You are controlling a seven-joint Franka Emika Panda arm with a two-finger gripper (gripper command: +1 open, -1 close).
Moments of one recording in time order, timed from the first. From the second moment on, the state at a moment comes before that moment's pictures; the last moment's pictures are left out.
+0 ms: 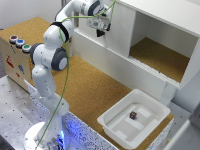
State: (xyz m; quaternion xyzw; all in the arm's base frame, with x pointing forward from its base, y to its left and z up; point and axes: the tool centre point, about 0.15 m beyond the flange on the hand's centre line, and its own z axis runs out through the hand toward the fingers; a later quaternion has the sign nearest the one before) arm 0.543 0.149 0.594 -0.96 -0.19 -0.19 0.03
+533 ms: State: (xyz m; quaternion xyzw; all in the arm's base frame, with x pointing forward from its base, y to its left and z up) arm 0.532 0.169 0.603 -0.97 -0.13 -0.20 -0.01
